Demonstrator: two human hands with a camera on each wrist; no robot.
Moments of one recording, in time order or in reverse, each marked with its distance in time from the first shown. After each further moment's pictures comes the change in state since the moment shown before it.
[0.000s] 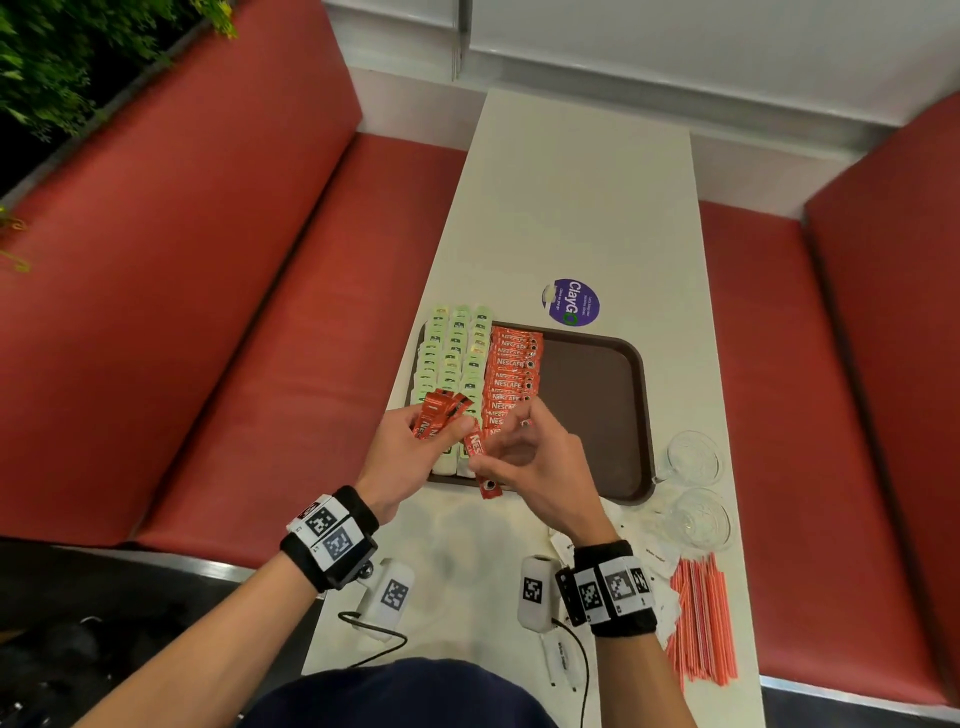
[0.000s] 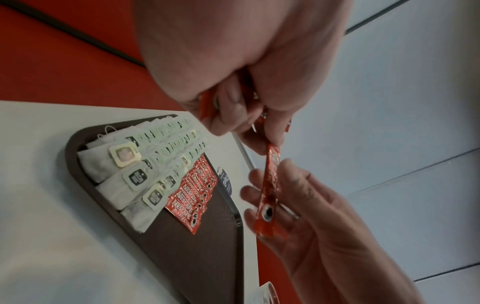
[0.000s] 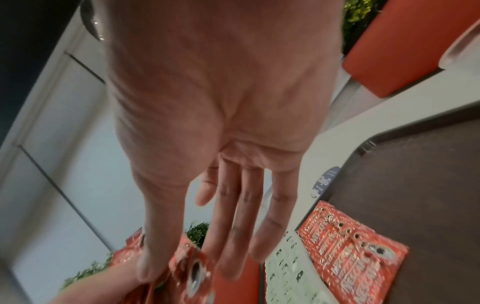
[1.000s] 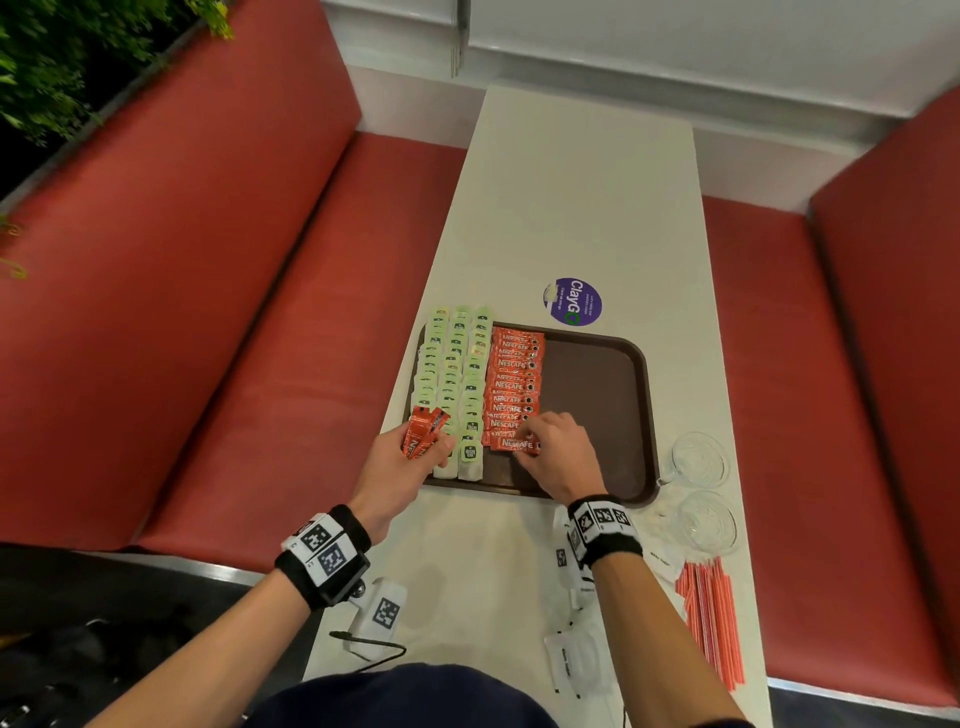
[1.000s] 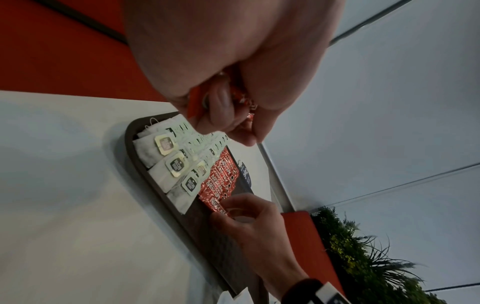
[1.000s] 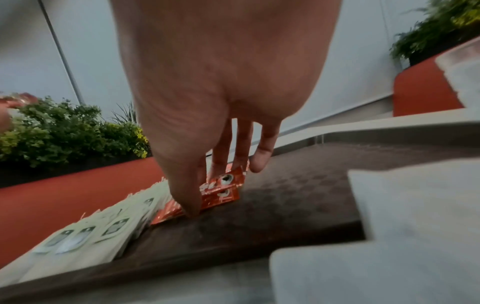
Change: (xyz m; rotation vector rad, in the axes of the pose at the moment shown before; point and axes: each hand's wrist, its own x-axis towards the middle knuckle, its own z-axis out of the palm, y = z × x) left_hand 0.000 -0.027 -0.007 0.062 0.094 -0.124; right_hand 0.070 0.117 -0.016 -0.920 0.031 -0.066
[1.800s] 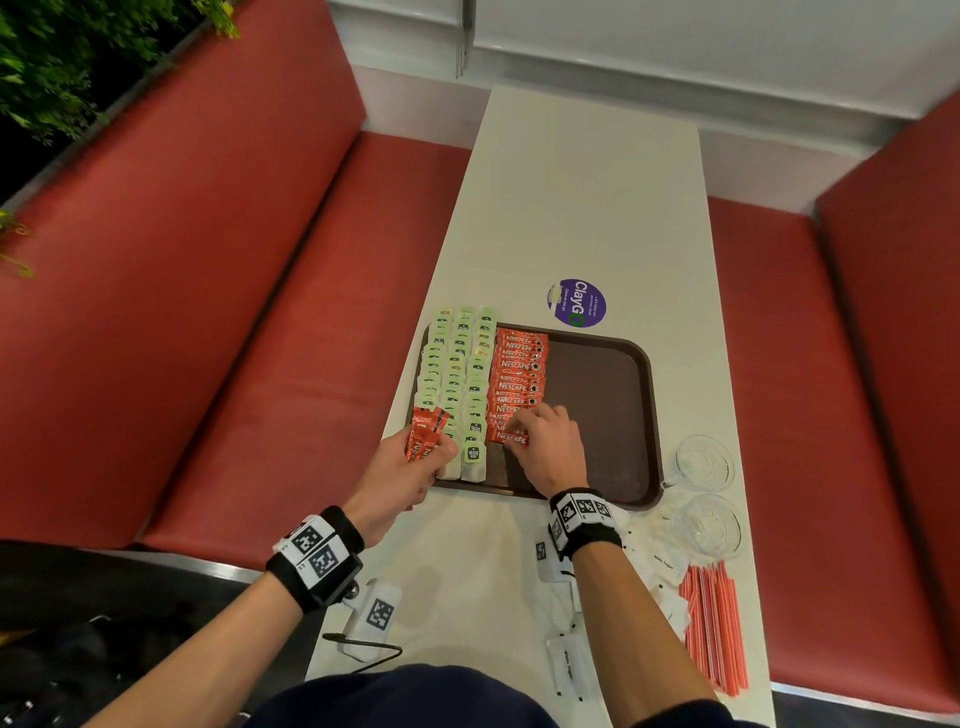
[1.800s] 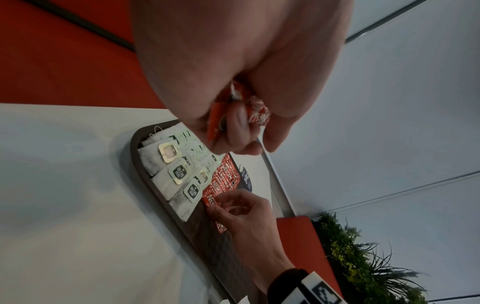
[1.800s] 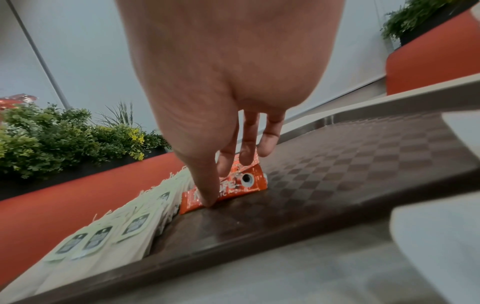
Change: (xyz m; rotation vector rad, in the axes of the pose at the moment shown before) left_hand -0.001 0.002 -0.008 -0.070 -0.162 -0.109; right_hand 0.018 -0.013 0.020 -0.005 0.080 0.048
